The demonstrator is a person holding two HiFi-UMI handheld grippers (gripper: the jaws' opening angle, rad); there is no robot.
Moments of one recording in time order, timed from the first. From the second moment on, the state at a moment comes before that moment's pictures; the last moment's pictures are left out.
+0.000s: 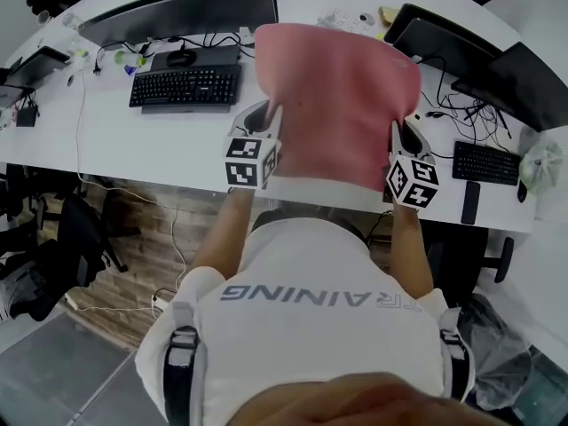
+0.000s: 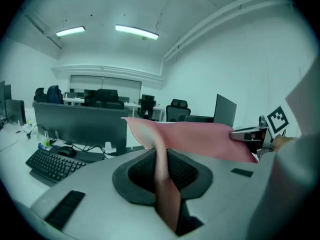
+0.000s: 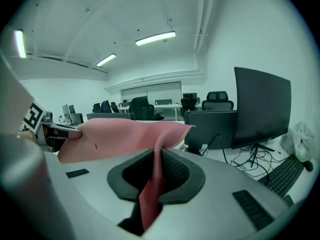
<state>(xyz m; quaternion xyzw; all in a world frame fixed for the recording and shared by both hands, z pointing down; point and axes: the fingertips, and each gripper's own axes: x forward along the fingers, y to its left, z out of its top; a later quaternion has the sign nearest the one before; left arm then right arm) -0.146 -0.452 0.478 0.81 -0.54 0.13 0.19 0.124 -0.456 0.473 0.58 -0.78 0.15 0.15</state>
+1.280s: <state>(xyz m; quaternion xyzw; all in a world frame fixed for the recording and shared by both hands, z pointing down) -0.141 -0.453 0.314 0.83 -0.56 0.00 0.05 0.122 -0.455 0.314 0.59 -0.81 0.02 0.02</state>
